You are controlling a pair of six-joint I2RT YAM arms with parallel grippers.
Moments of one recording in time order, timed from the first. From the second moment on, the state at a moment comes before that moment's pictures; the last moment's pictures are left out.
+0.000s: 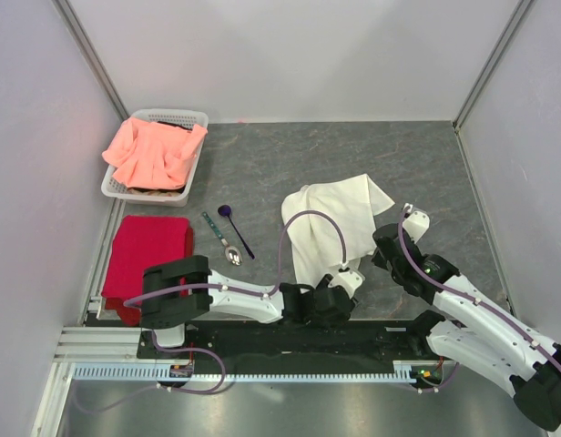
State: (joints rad) left arm -1.44 1.78 0.94 0.00 -0.31 -0.50; right arm 0.63 0.83 0.58 -0.59 0.51 0.88
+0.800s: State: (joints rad) left arm -1.45 1.80 1.09 -0.31 -0.51 -0.51; right arm 0.63 0.71 0.60 -0.69 0.56 0.86
